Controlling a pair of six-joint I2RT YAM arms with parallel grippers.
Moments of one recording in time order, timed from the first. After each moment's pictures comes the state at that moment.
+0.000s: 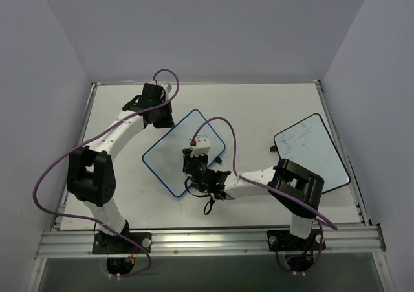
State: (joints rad) left arm -0.34 1.75 1.43 -0.55 0.12 -0.36; right arm 1.13 1.80 0.88 0.48 0.74 0.53
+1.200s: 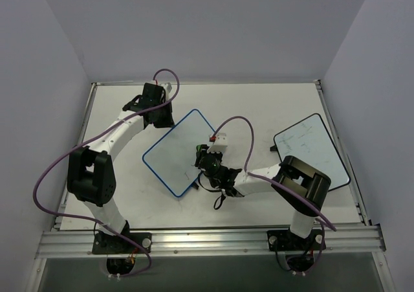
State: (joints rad) left arm -0.34 1.75 1.43 -0.54 0.11 -0.36; right arm 1.01 1.76 0.74 0.58 0.71 0.66
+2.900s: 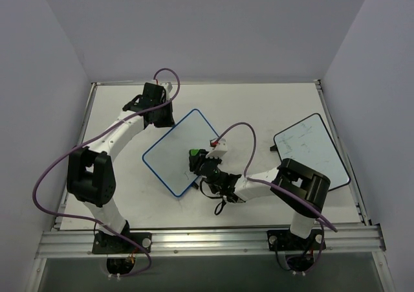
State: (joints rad) left arm -0.35 1.74 1.43 -0.54 0.11 -0.36; right arm 1.06 1.76 0.69 0.70 0.66 0.78
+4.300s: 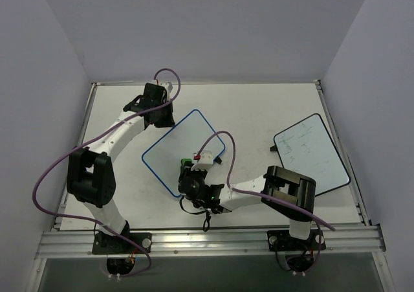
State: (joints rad) left arm -0.36 1.74 1.43 -0.54 0.09 -0.36; right arm 1.25 1.84 0.85 0.48 0.94 0.83
